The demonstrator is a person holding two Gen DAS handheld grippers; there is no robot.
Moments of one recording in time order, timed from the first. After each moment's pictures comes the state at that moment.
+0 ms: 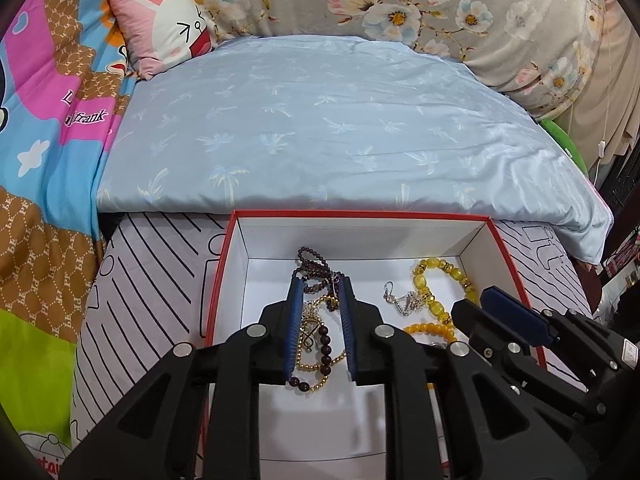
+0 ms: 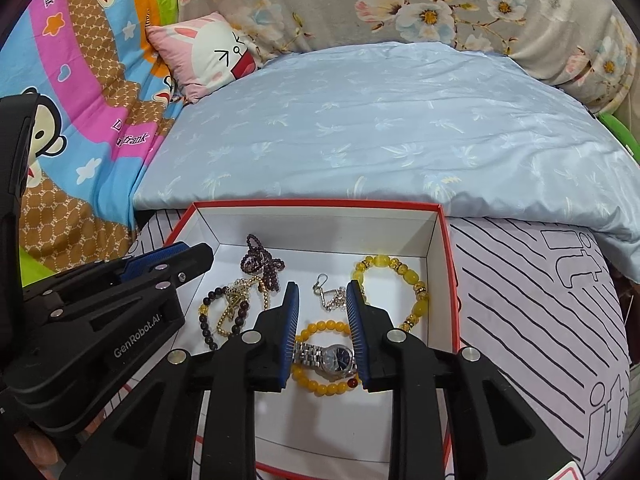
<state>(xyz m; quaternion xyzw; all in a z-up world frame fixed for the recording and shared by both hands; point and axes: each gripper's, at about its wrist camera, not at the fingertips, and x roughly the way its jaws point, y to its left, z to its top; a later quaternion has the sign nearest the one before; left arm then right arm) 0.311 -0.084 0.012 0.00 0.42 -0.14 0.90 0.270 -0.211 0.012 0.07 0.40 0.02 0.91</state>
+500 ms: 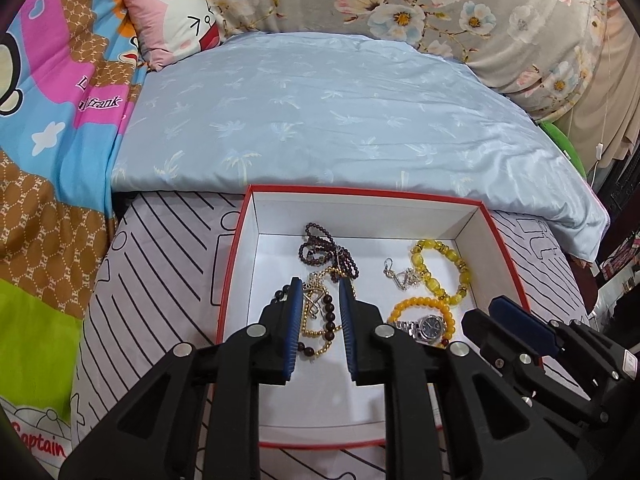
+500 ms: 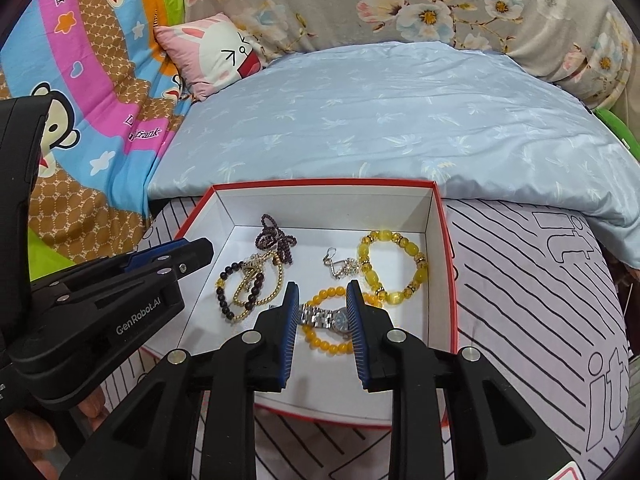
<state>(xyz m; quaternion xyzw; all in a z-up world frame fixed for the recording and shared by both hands) 0.285 -0.075 0.016 -0.01 0.42 -0.13 0.90 0.240 -0.205 0.017 0.07 0.40 0.02 0.91</state>
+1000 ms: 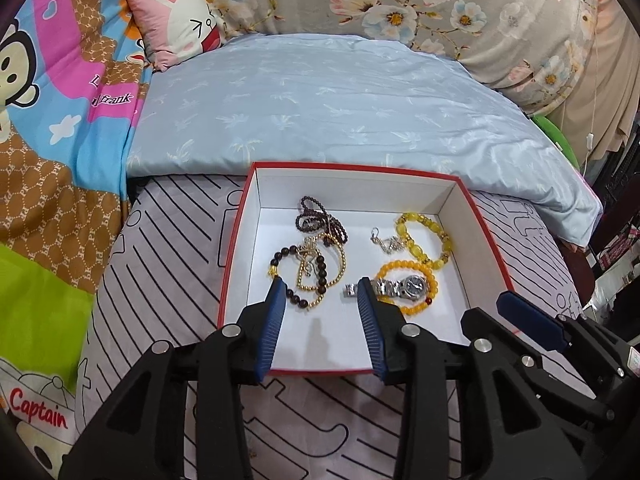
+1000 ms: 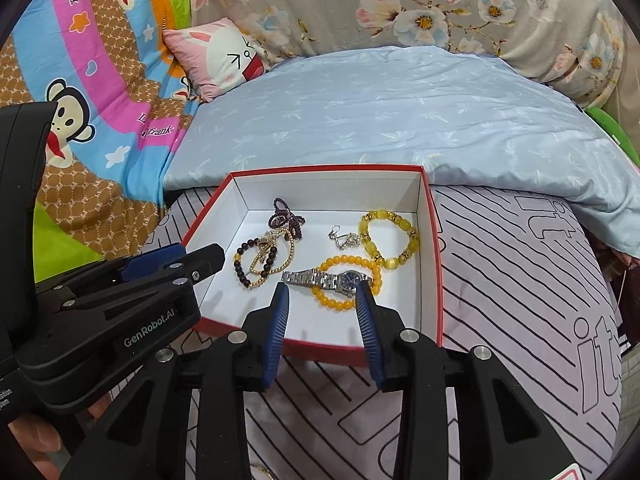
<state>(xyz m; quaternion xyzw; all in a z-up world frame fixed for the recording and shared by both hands) 0.237 -0.071 0.025 0.00 0.42 -0.14 0.90 0.194 -0.201 0.030 0.07 0.40 0.02 0.91</state>
